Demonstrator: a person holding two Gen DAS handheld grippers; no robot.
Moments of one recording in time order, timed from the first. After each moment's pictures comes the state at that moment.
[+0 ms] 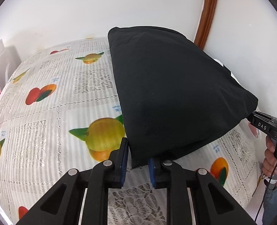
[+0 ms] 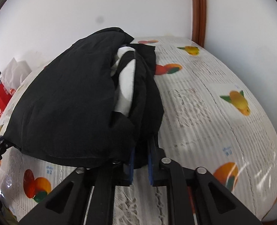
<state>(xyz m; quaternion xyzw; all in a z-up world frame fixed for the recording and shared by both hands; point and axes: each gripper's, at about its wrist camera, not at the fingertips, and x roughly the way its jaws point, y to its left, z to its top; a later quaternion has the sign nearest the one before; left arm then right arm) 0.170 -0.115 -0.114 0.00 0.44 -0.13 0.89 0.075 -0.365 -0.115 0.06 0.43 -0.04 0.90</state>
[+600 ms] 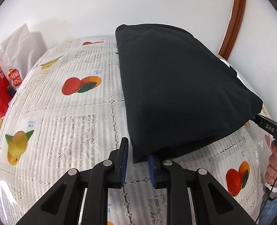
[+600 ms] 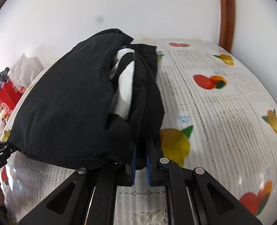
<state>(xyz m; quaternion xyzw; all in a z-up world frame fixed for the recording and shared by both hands) 0.167 -0.049 -0.105 -0.02 0.46 -0.06 0.89 0.118 -0.309 -0.111 0.09 0.43 -0.01 0.90</state>
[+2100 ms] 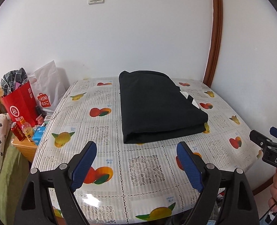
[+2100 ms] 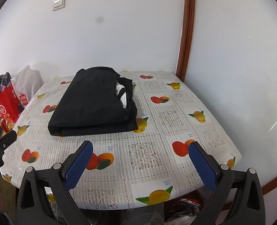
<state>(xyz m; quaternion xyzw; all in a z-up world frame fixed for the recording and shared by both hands) 0.024 -0.071 0.022 -0.01 0.34 -0.04 0.94 -0.074 -0.264 0.036 0.01 0.36 -0.12 0.93</state>
